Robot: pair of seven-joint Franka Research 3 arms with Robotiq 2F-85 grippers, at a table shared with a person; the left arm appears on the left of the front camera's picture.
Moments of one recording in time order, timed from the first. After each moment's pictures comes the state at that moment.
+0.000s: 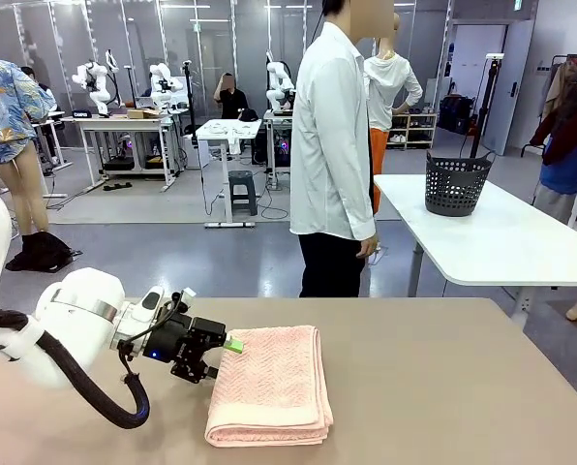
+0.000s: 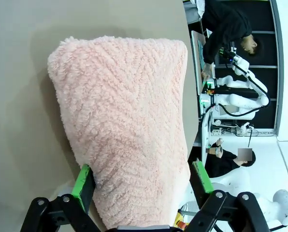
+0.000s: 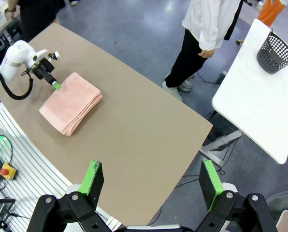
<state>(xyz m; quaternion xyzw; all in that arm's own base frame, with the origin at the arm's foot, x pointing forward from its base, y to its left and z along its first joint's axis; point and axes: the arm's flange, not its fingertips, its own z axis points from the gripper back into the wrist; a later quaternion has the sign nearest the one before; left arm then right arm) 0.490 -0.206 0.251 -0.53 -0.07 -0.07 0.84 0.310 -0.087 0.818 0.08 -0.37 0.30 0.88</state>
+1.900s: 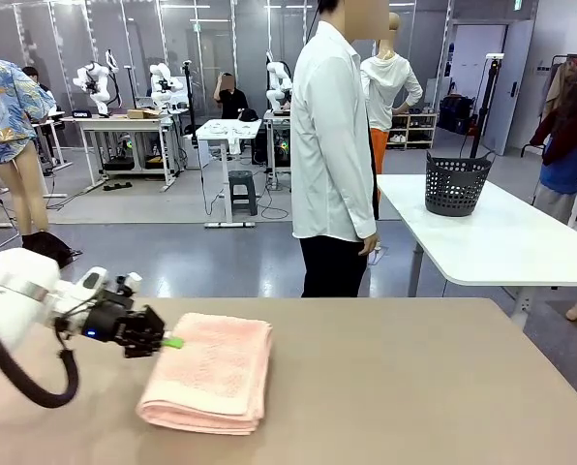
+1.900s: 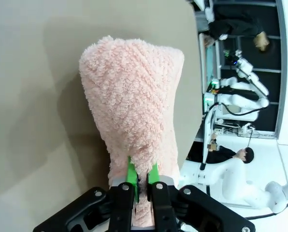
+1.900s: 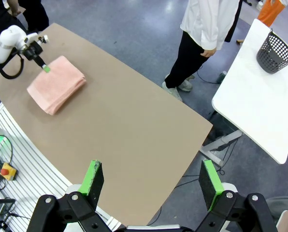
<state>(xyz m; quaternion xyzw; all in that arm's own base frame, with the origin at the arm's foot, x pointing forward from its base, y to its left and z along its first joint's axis) 0.515 -0.057 0.279 -0.51 -0.04 -0.06 0.86 0.310 -0.088 0.818 0.08 -0.37 0.30 0.88</state>
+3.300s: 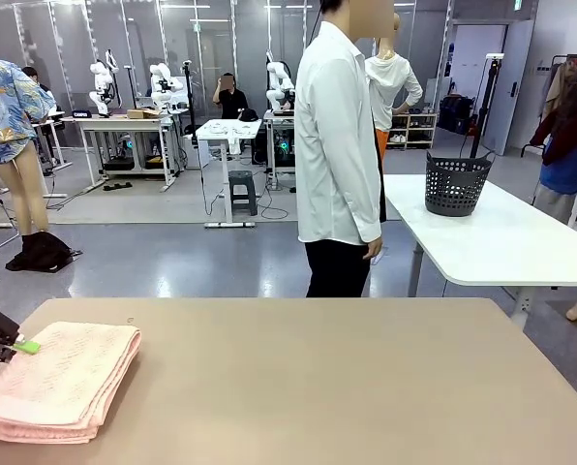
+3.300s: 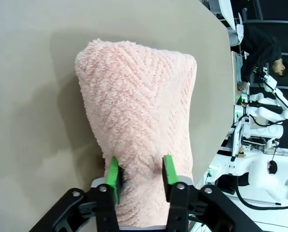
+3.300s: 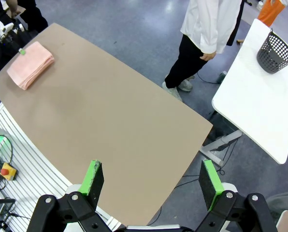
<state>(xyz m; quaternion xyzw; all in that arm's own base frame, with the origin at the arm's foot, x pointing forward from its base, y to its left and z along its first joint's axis) 0.476 0.170 0.300 -0.44 -0.09 -0.03 0.89 0.310 -0.088 0.818 0.08 -0.37 0.30 0.88</state>
